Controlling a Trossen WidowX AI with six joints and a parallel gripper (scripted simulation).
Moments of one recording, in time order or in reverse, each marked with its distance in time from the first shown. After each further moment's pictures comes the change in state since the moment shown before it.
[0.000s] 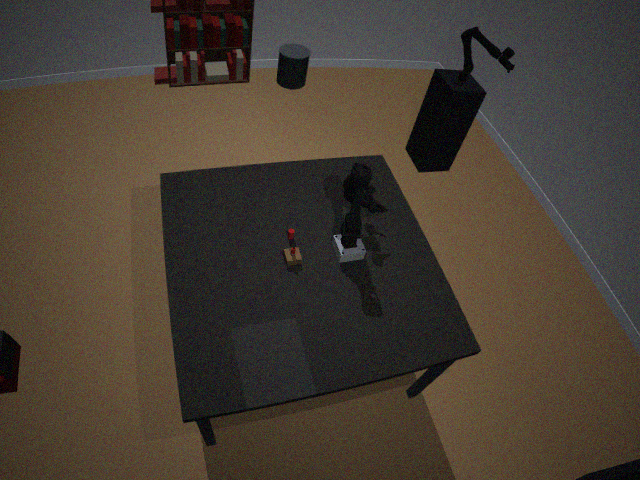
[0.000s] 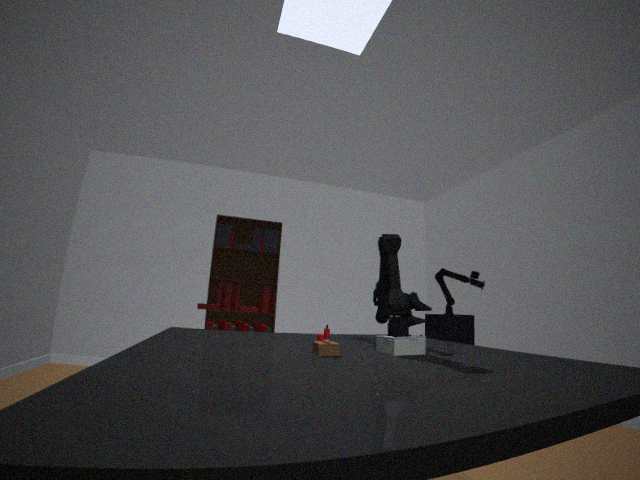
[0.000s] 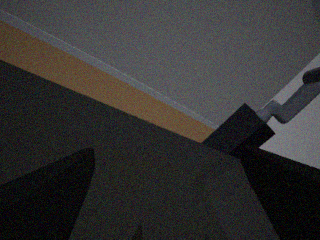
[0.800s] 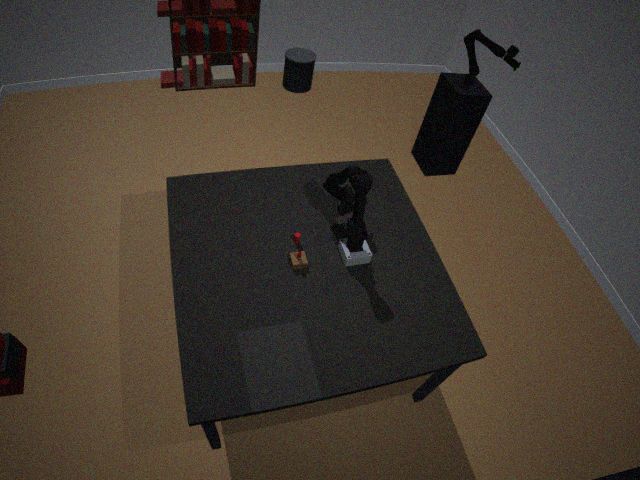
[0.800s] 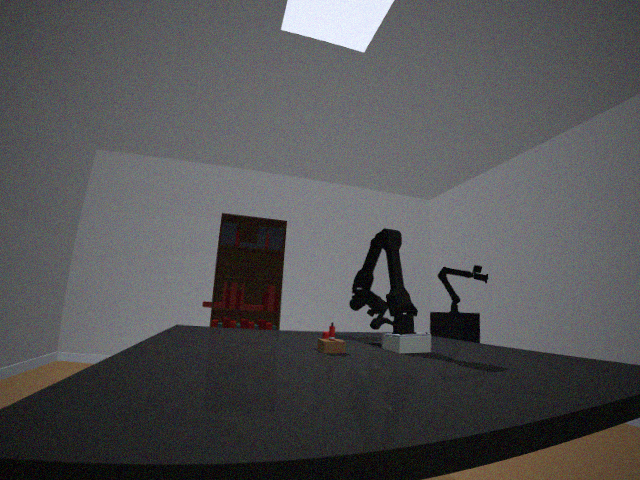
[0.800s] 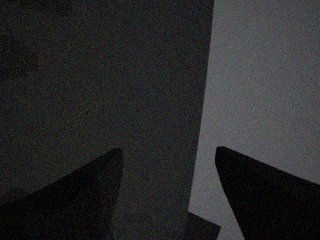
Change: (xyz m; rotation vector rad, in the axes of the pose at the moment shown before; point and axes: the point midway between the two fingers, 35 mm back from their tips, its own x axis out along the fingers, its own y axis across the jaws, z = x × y) arm -0.125 0.054 -0.020 -1.091 -0.108 0.510
